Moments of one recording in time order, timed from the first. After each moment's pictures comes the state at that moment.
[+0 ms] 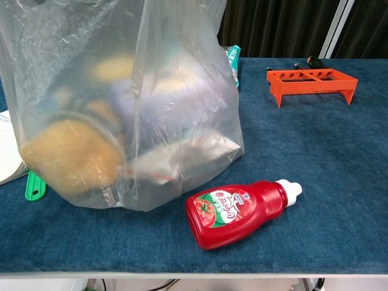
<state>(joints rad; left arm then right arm) -0.71 -0.67 -0.18 -1.99 1.58 0.87 -1.59 0.80 -1.52 0.41 -1.69 -1.67 1.30 -0.19</state>
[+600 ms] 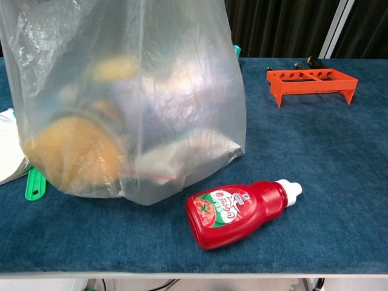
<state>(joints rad) -0.75 -0.66 -0.20 -1.99 1.54 0.83 -1.59 0.90 -1.38 0.52 -1.83 -1.47 1.15 -0.32</state>
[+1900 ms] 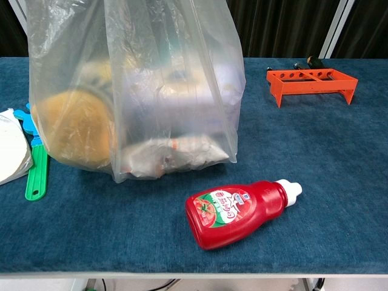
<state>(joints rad) -0.75 -0.79 -0.35 -2.09 1.28 0.85 -1.45 1.09 -1.35 0.56 -1.85 -1.21 1.11 -0.41</state>
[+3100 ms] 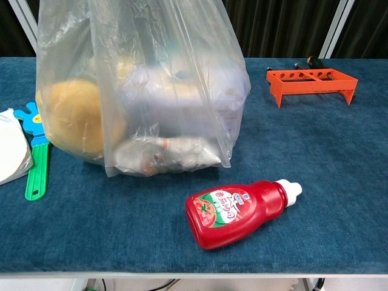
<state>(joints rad) -0.72 -0.91 -0.45 -2.12 1.24 0.84 -1.39 1.17 -1.39 0.53 -1.81 -1.14 1.15 -0.42</state>
